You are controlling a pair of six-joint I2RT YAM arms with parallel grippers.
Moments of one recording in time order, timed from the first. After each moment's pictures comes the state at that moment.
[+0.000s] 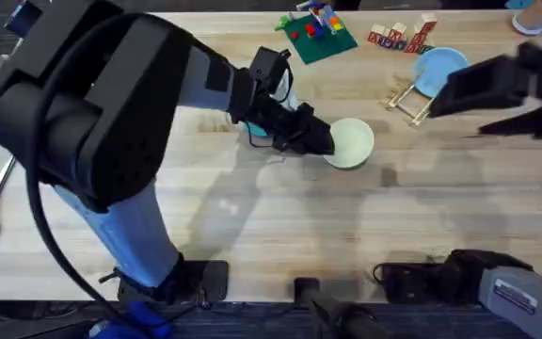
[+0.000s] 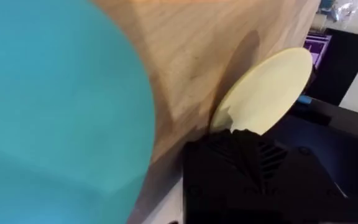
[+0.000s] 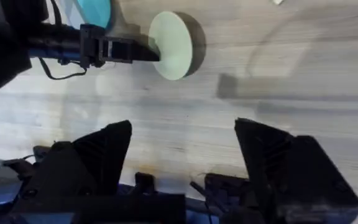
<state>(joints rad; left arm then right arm) -0.44 1.97 1.01 -0.24 0.98 -0.53 -0.12 1.10 1.34 -1.45 -0.36 0.08</state>
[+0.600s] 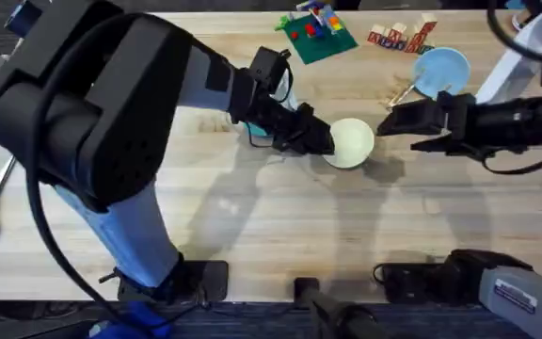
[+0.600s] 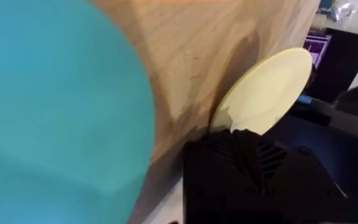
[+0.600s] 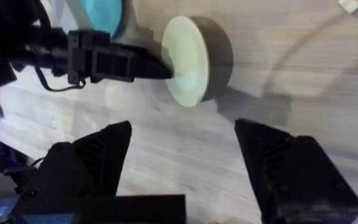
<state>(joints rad) -0.44 1.97 1.01 -0.24 0.98 -0.53 -0.12 1.10 0.87 -0.99 -0.57 0.10</state>
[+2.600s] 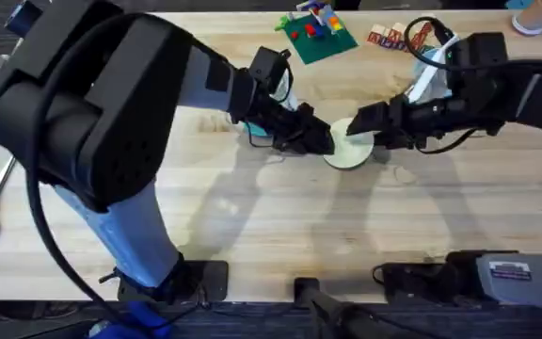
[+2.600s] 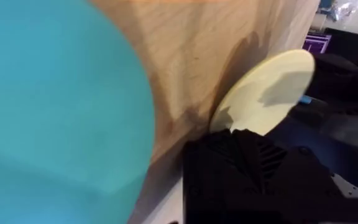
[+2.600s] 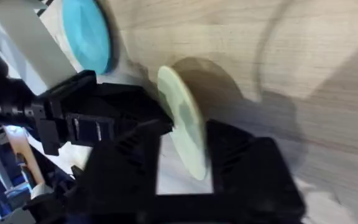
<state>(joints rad) -0.44 1.97 1.01 -0.24 0.98 -0.53 0.01 1.50 0.80 -0.56 -0.65 0.31</state>
